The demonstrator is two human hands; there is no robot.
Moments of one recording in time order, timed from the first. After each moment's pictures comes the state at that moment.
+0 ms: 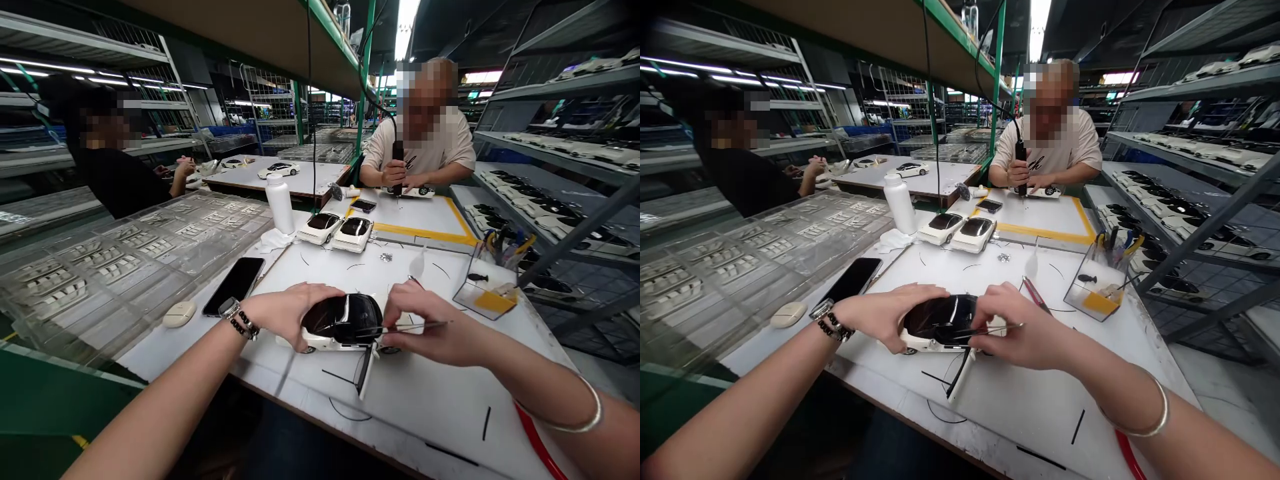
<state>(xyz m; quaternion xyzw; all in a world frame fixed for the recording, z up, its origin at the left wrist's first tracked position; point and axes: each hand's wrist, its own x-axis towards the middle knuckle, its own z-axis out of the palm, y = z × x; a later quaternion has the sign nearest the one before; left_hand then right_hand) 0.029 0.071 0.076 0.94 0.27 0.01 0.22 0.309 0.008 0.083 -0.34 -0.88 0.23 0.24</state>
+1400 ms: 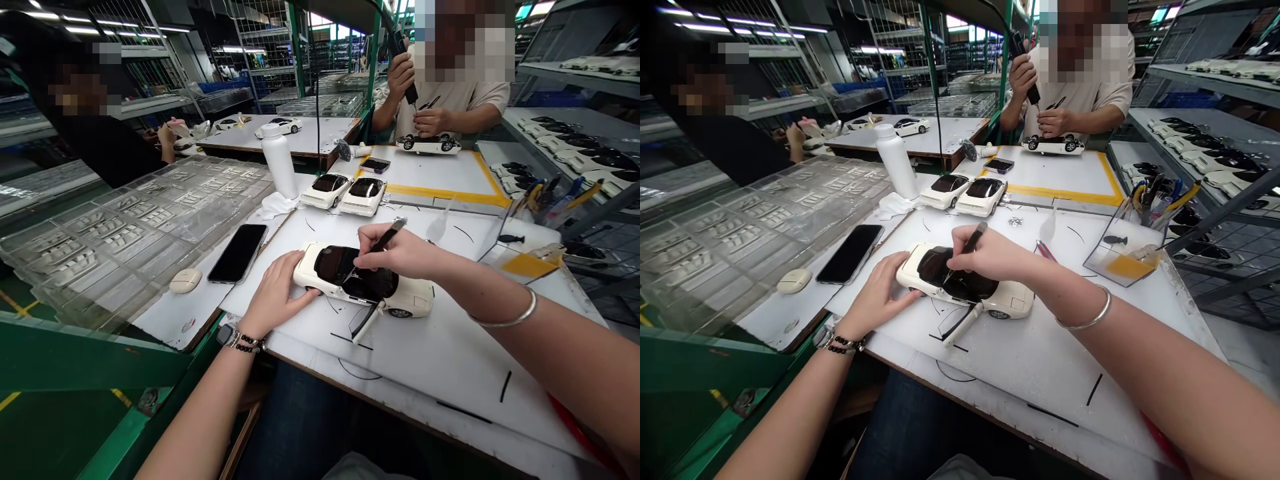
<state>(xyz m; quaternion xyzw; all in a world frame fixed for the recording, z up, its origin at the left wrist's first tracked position) 0.005 0.035 -0.008 0.83 0.49 0.26 0.08 0.263 0.069 0.072 -0.40 -0.76 0.45 0.25</state>
